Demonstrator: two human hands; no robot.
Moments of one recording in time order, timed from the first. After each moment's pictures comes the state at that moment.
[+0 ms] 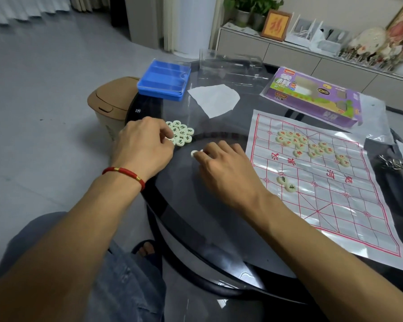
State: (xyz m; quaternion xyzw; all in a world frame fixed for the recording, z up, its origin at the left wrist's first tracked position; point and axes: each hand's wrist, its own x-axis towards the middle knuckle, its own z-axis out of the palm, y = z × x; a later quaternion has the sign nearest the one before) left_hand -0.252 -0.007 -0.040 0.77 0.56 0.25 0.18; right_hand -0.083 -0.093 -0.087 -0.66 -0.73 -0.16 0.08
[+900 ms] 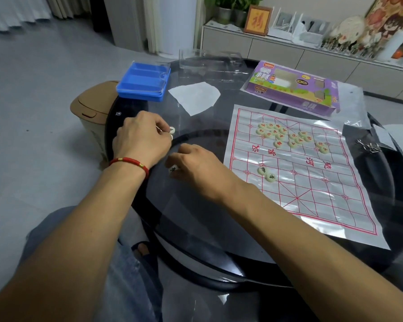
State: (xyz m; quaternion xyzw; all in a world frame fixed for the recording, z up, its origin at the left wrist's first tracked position) left_hand -0.213 -0.011 -0.034 0.76 0.57 0.25 0.19; right_hand -0.089 -0.093 -0.074 -0.61 -0.78 0.04 0.15
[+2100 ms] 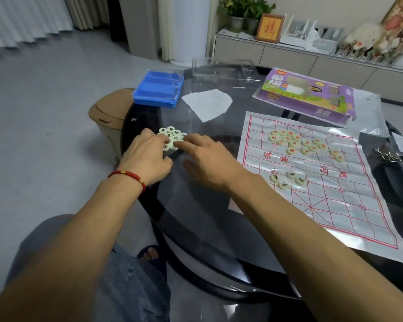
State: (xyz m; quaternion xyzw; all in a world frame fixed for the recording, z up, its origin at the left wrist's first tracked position) left_hand -0.239 -0.001 -0.058 0.83 0.53 0.10 0.15; right_hand -0.078 -0.062 -0.077 -0.65 -0.75 0.02 0.11
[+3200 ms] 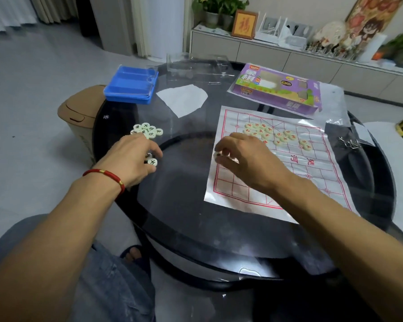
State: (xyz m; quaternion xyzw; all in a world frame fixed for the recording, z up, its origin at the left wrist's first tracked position) left_hand -0.236 -0.007 -0.057 0.90 0.42 0.07 0.12; right_hand -0.010 -0.146 -0.040 -0.71 -0.68 0.03 0.15
